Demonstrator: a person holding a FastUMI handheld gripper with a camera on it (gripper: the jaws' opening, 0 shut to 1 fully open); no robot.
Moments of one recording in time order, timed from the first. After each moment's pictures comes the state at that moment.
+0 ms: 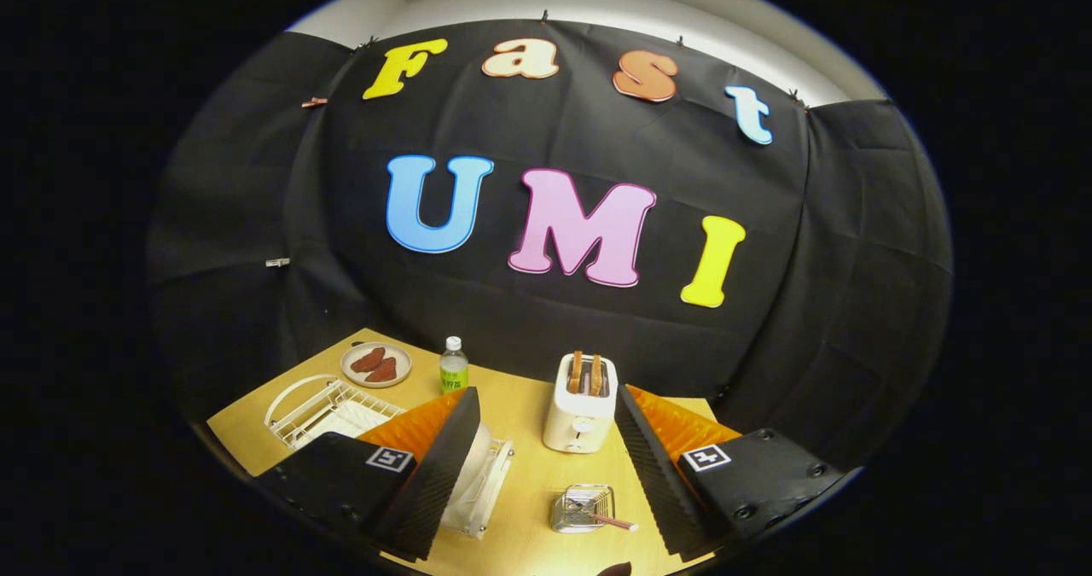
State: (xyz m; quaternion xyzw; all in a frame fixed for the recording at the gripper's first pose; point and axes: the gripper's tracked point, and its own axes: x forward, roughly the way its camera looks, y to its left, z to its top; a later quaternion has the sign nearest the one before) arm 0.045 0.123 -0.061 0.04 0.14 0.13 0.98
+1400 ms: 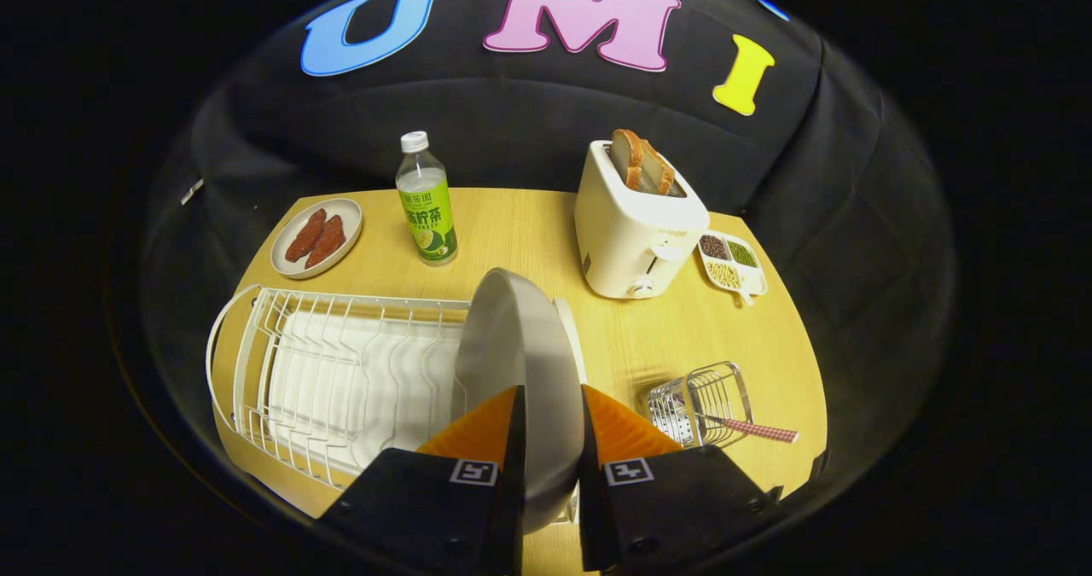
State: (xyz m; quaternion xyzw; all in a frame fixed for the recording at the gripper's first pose) arm 0.082 0.235 -0.267 0.04 0.45 0.04 0.89
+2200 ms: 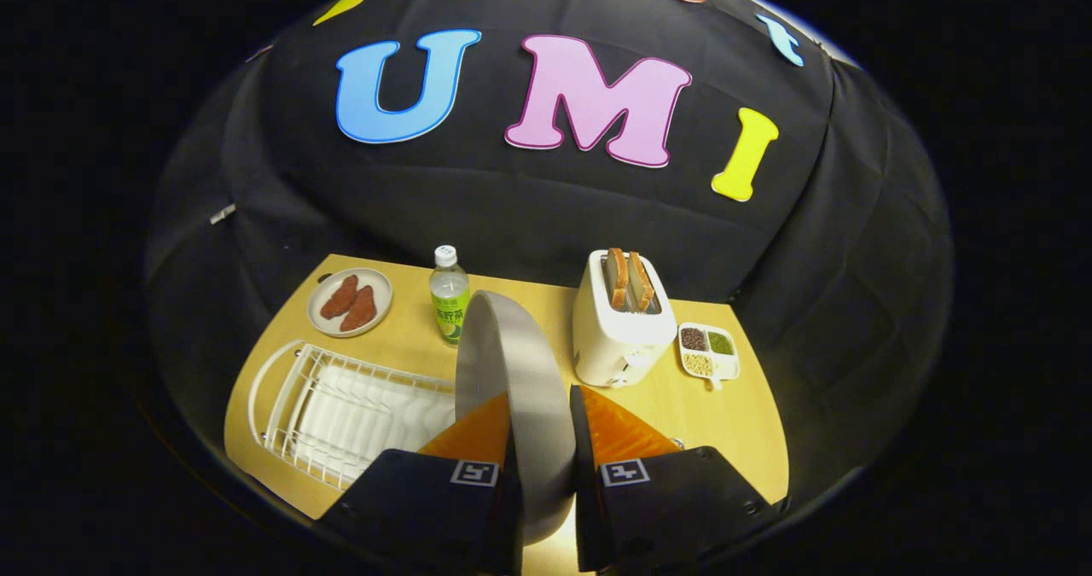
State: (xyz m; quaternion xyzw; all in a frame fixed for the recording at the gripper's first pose) arm 0.097 0.204 -0.154 0.07 0.34 0.10 0.93
